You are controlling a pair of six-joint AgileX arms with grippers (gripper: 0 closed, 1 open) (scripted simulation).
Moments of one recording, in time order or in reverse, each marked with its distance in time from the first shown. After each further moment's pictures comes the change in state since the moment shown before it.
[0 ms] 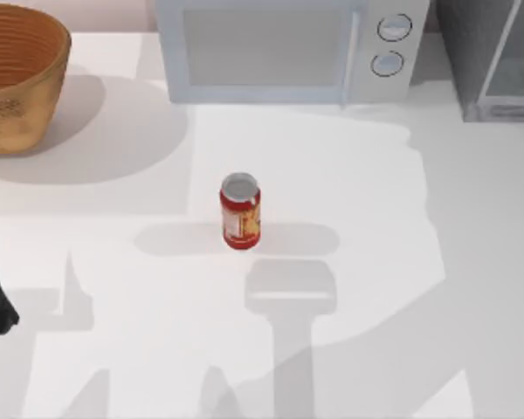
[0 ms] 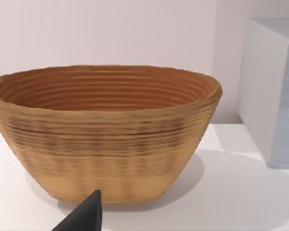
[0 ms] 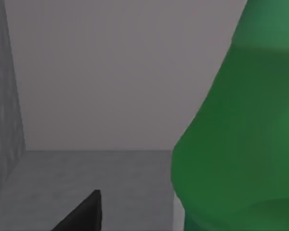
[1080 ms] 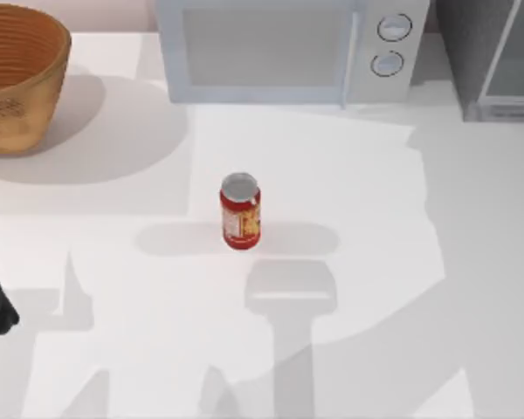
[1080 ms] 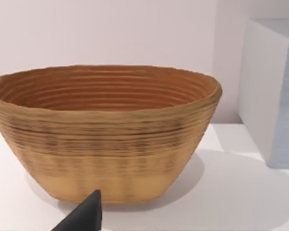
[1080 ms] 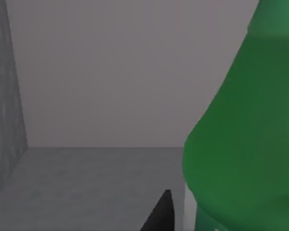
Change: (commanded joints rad) left arm 0.000 0.000 0.000 0.000 0.000 0.000; right arm 0.000 0.000 0.000 0.000 0.000 0.000
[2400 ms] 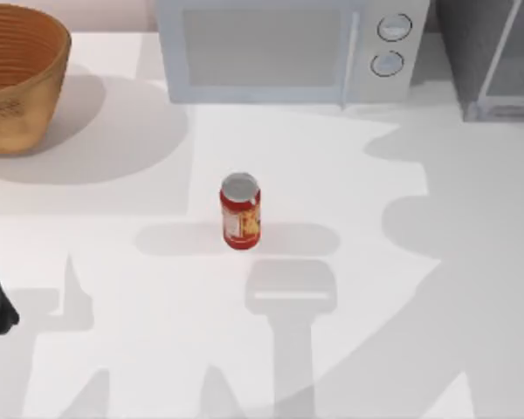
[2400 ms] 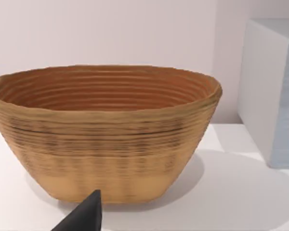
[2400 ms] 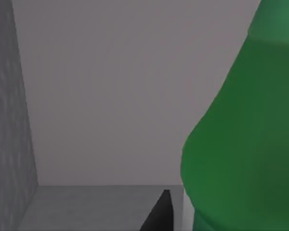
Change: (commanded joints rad) left arm 0.000 0.000 0.000 0.000 0.000 0.000; right arm -0.016 -0.181 -0.042 -0.130 -0.013 0.004
